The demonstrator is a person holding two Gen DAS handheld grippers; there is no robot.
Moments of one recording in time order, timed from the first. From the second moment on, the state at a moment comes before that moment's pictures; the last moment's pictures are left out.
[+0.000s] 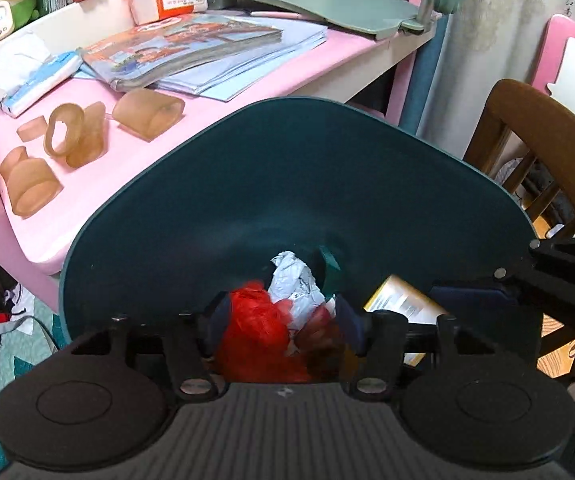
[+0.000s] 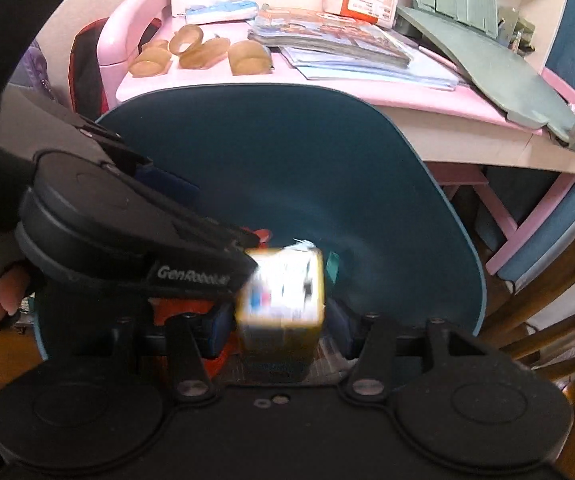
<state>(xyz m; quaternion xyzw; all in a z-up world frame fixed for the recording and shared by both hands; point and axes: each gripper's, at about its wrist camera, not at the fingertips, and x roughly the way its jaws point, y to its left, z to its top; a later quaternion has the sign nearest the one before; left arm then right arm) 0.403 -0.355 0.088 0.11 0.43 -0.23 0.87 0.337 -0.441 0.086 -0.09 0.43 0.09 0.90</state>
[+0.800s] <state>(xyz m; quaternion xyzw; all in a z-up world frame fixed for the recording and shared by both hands) 0.310 -0.279 0.173 0.08 0.35 -0.23 0.91 0.273 -0.417 0.149 -0.08 0.37 0.11 0.92</state>
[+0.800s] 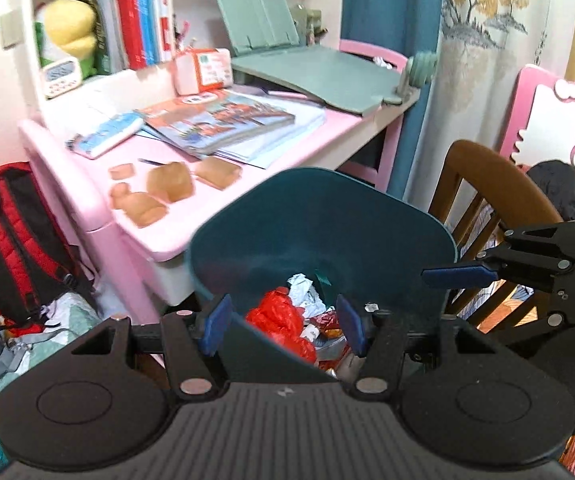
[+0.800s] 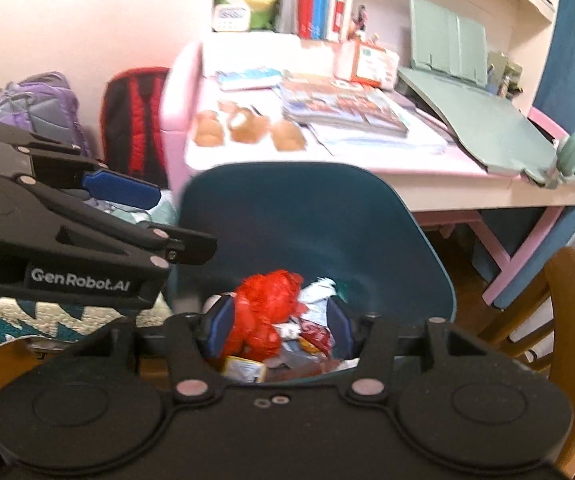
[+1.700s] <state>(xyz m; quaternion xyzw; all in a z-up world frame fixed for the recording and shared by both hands) 0.199 -0.031 0.113 0.00 0.36 -0.07 0.93 0.213 -0.222 0.093 -0.06 0.35 0.28 0.89</state>
